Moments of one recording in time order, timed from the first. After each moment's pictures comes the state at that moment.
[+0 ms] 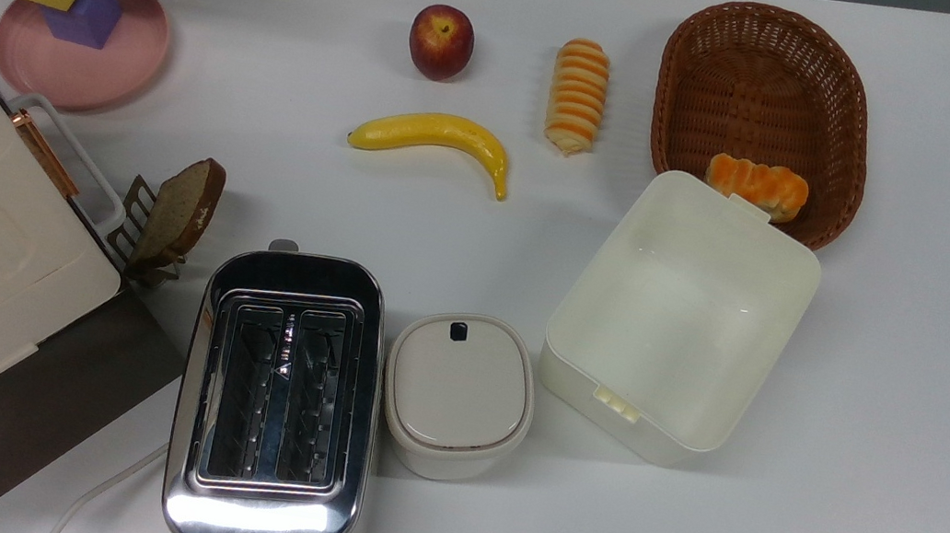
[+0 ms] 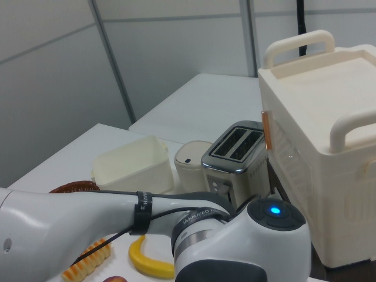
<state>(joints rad) -0.07 0.32 -0.71 -1.80 0.05 1.94 -0.62</state>
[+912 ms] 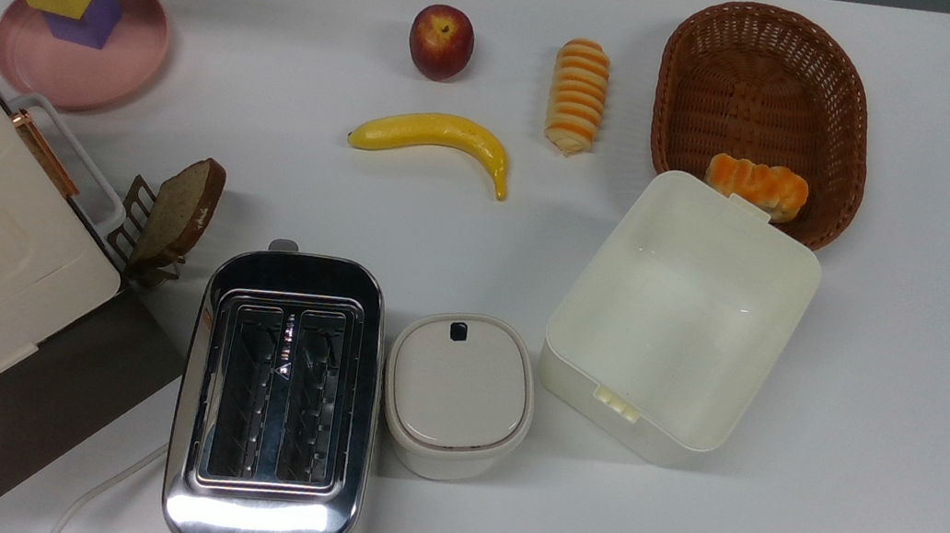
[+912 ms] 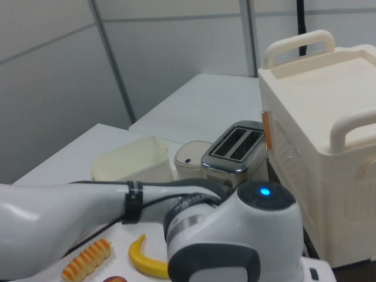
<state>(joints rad) -0.05 0.29 -0.71 -1.79 0.06 1.94 -0.62</state>
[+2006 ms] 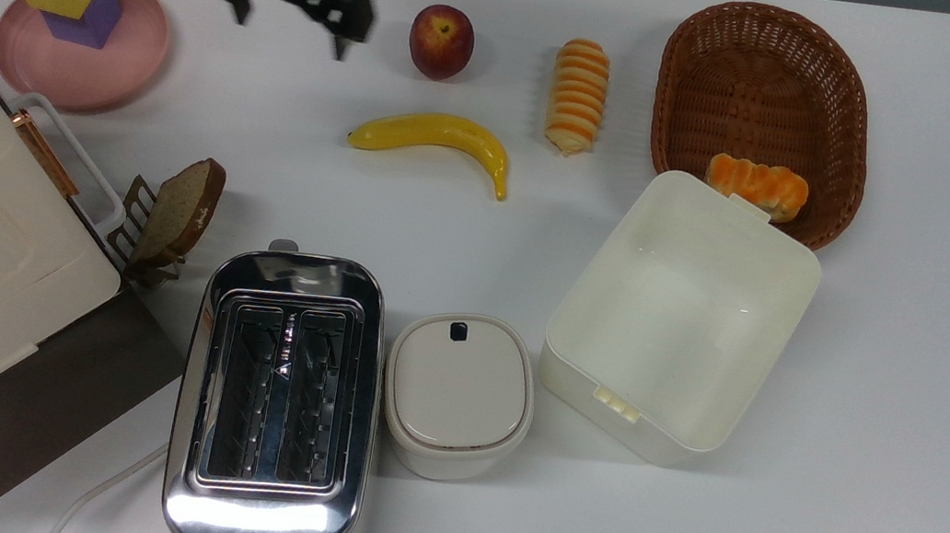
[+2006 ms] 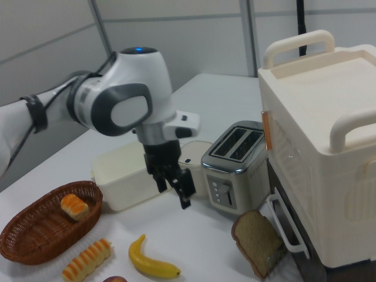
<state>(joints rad) 0.05 0.16 -0.19 -1.59 -0.02 1.68 0.06</state>
